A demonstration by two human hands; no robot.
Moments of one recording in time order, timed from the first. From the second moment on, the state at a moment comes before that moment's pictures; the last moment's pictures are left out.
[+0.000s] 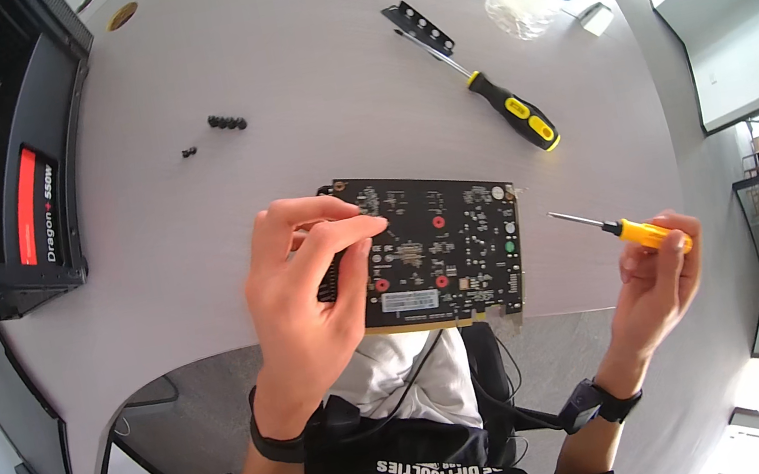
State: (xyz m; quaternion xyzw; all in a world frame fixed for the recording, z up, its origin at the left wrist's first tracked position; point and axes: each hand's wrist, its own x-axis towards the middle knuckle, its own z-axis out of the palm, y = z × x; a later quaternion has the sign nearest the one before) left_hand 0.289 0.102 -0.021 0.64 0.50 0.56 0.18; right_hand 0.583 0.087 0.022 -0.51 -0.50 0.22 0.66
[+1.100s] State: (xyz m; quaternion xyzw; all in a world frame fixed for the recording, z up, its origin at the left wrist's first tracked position) left_hand 0.275 0.100 -0.022 0.61 0.51 0.54 0.27; right_hand 0.460 0.129 0.086 -0.43 -0.81 0.10 0.38
